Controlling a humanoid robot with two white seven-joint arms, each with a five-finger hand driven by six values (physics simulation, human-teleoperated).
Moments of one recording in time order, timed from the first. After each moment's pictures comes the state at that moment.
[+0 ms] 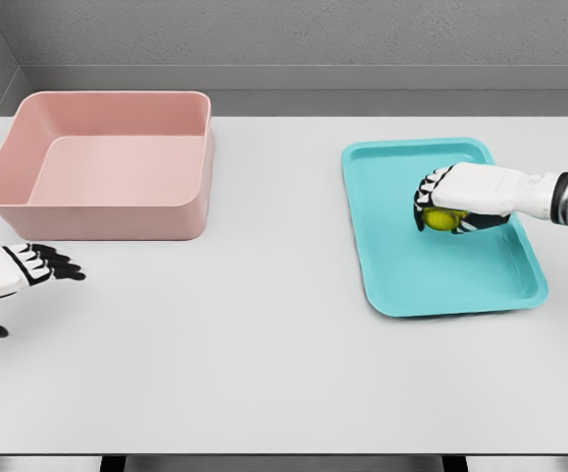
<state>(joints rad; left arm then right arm) -0.15 1.38 -0.56 -1.67 -0.22 -0.61 -0.15 -0.73 -0.88 0.78 -1.41 0.37 -0.61 0.47</state>
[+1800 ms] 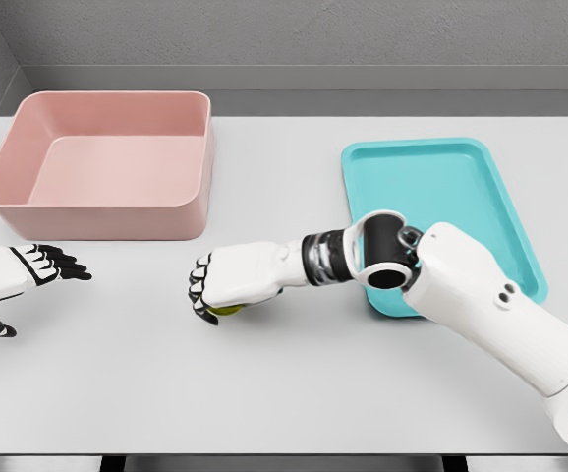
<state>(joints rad) -0.15 1.35 -0.56 -1.66 -0.23 -0.61 -0.16 -0.75 -0.30 0.96 -1.48 0.63 -0.61 0.57</state>
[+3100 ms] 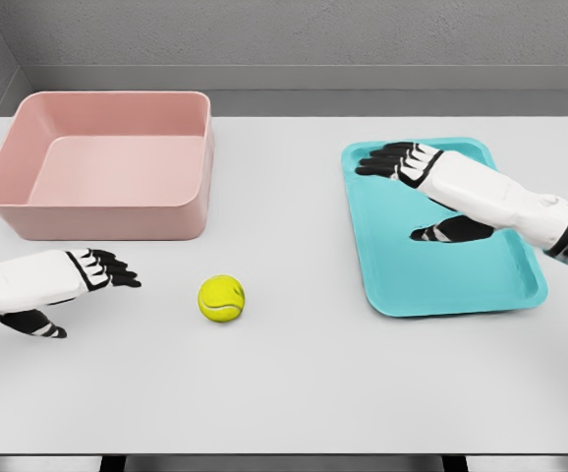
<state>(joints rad) -0.22 1.18 -0.56 -1.70 -0.27 -0.61 -0.28 -0.23 -0.63 0.11 -1.71 0.18 -0.61 0.54</state>
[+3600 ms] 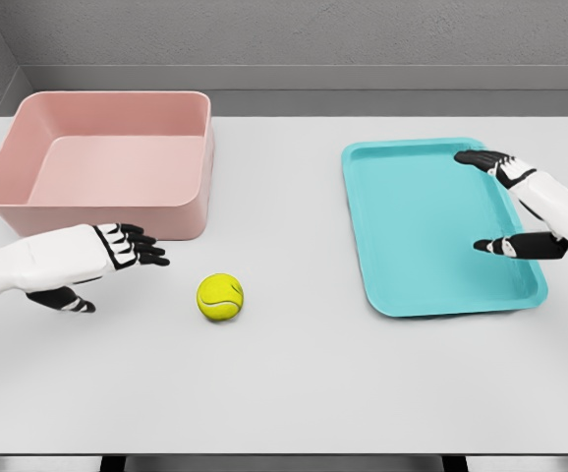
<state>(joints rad) -0.31 1.09 -0.56 -1.73 -0.31 -0.61 -0.30 -0.06 -0.56 -0.14 -1.62 0.11 -0.61 0.54</state>
